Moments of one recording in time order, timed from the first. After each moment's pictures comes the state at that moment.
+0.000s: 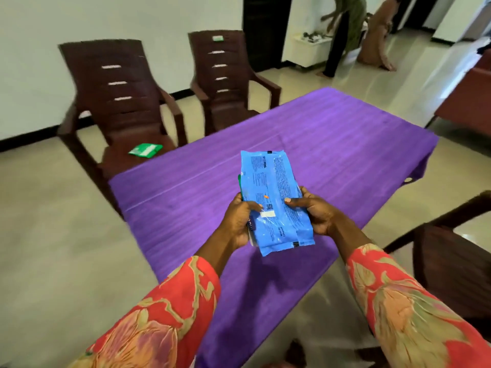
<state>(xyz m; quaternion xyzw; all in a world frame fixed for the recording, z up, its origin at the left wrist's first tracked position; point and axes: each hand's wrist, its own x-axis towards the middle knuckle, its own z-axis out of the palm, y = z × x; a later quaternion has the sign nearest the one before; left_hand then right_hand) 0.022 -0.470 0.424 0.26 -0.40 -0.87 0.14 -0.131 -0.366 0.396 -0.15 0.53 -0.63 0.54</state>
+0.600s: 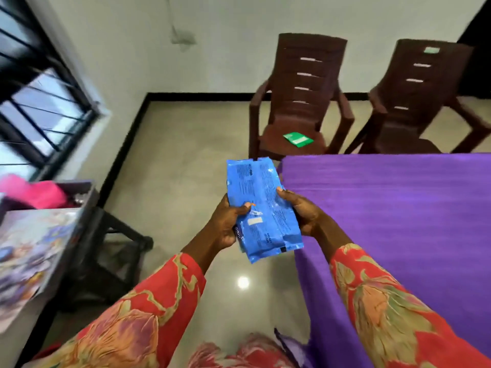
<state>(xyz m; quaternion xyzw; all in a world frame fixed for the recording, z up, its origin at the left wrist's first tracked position) 0.335 -0.598 0.412 0.40 -0.31 -0.75 0.42 0.149 -0.610 0.379 -0.26 0.40 -0.38 0.79</state>
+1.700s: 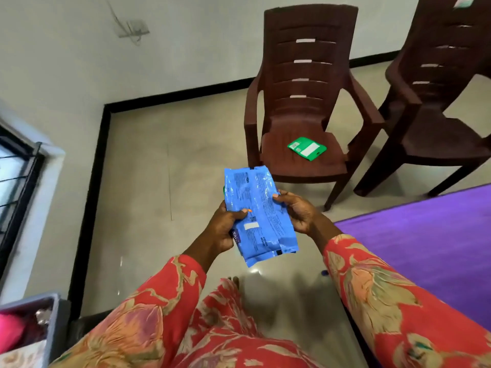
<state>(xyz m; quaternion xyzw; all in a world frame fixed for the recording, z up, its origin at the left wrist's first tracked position) 0.341 -0.968 0.369 0.45 -0.29 -0.79 0.29 0.159 -0.954 0.326 -0.11 0.47 -0.48 0.73</state>
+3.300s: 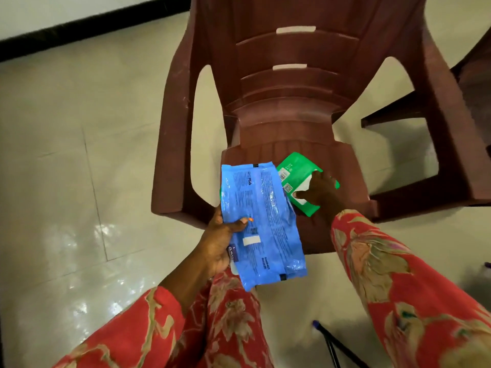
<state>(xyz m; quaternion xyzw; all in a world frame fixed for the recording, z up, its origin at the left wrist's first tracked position) 0.064 -1.358 0.146 0.54 -0.20 -0.79 0.20 -0.182 -1.352 0.038 -0.37 0.85 0.06 0.36</state>
